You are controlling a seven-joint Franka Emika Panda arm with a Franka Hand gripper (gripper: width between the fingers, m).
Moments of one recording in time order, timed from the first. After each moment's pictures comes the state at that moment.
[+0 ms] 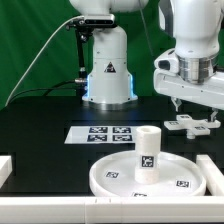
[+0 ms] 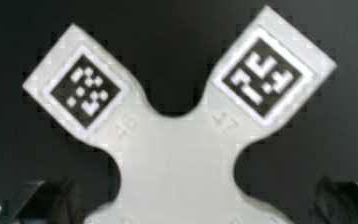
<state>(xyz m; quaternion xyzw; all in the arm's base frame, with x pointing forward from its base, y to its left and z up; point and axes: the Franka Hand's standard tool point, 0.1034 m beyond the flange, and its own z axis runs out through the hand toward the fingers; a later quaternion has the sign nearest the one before) 0.351 0.188 0.050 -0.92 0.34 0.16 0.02</state>
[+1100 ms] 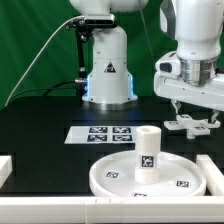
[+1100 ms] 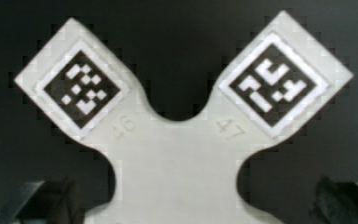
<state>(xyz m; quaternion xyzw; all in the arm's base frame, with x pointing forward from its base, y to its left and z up) 0.351 0.187 0.040 -0.93 0.32 0.15 0.02</state>
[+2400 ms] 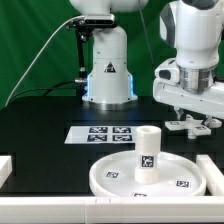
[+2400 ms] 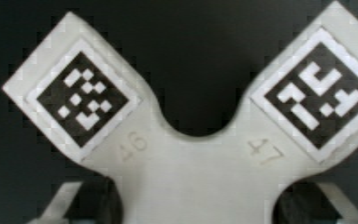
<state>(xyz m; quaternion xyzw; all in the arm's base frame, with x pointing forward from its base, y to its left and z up) 0.344 0.187 0.028 -0.93 0.33 0.15 0.01</state>
